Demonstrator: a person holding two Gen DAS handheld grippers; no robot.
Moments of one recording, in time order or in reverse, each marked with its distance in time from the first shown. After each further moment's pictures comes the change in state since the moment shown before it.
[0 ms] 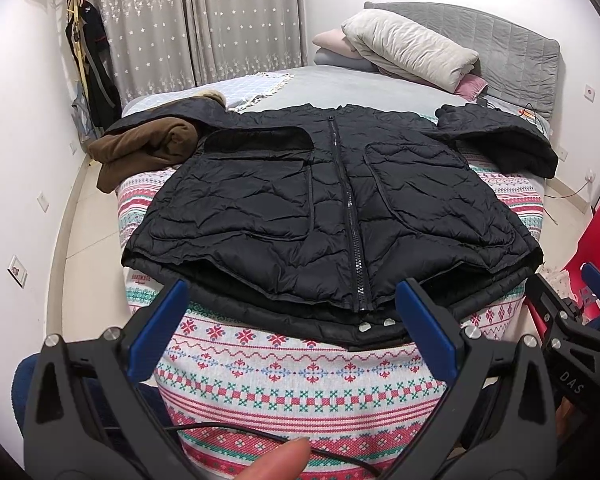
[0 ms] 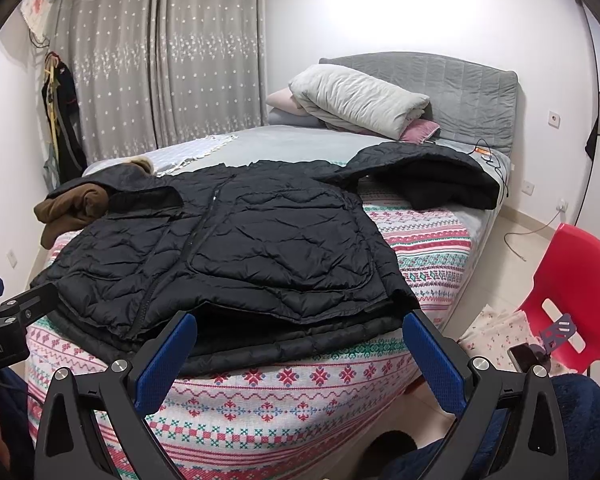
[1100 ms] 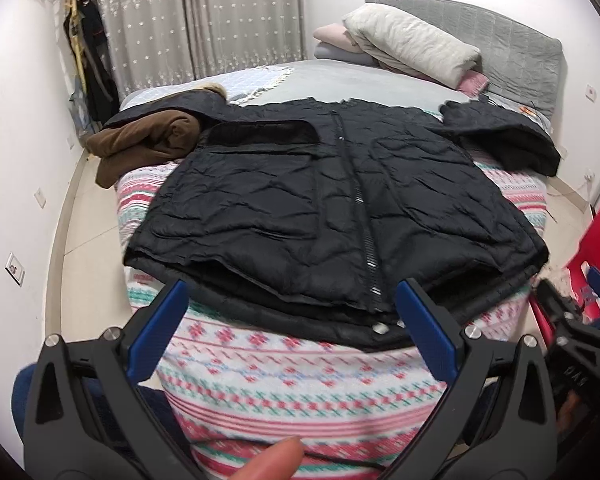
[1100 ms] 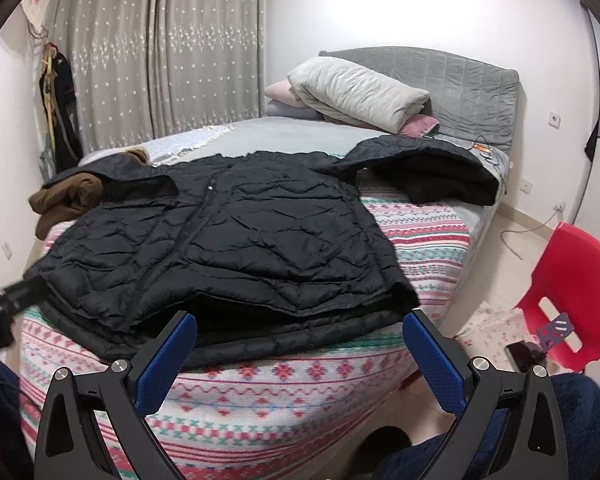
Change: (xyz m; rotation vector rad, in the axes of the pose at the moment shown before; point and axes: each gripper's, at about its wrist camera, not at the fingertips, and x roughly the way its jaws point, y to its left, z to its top) left arm 0.013 0.021 0.004 0.026 0.034 0.039; right arm 0.007 -0.002 -0.003 -0.039 0.011 -0.060
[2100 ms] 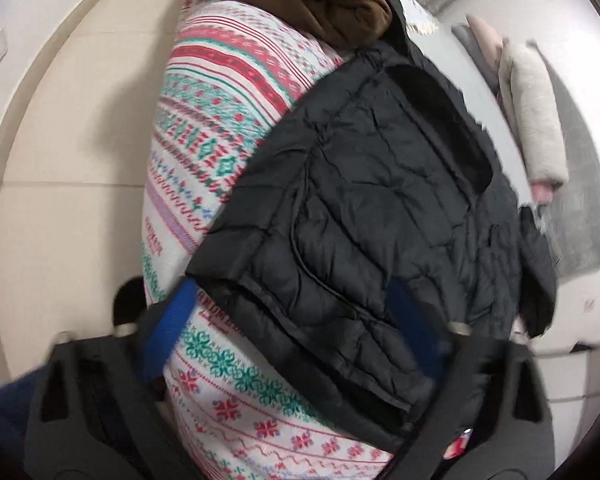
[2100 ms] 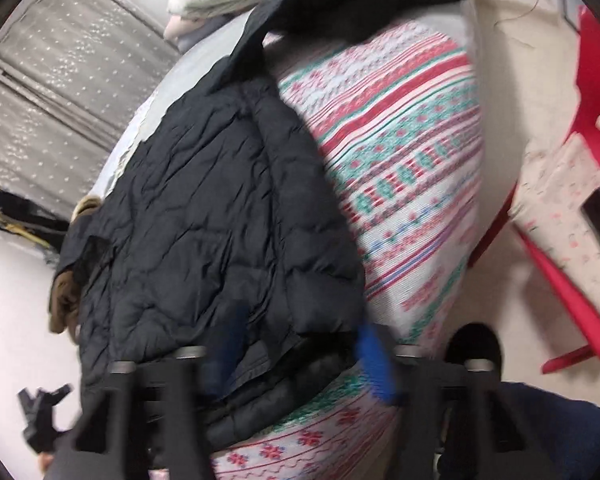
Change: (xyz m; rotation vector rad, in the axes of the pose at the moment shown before) left arm 0.162 0.179 0.015 -0.663 0.511 -0.144; right arm 0.152 -0.124 0.013 0.592 0.509 0.258
